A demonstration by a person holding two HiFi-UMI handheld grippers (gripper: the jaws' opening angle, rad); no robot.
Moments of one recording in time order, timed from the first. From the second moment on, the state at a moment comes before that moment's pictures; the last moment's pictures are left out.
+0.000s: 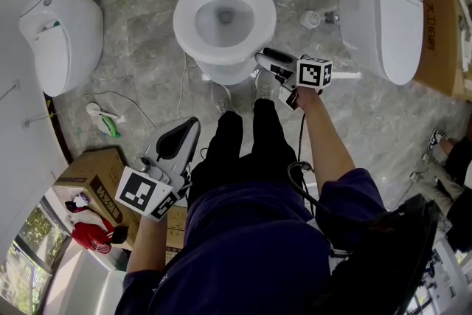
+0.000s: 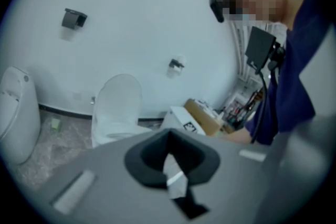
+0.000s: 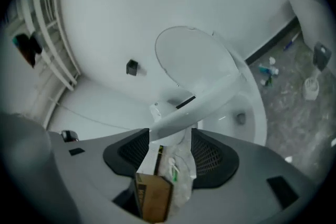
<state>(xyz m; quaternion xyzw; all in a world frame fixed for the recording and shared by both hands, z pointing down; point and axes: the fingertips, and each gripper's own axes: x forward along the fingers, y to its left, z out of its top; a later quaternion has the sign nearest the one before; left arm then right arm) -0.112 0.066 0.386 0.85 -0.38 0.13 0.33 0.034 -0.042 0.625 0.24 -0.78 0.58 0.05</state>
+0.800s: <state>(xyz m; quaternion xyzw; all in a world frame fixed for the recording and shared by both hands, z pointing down) -0.108 0.048 0.400 0.85 -0.37 0.13 0.35 0.035 -0.038 0.652 0.24 -0.71 0.66 0.02</state>
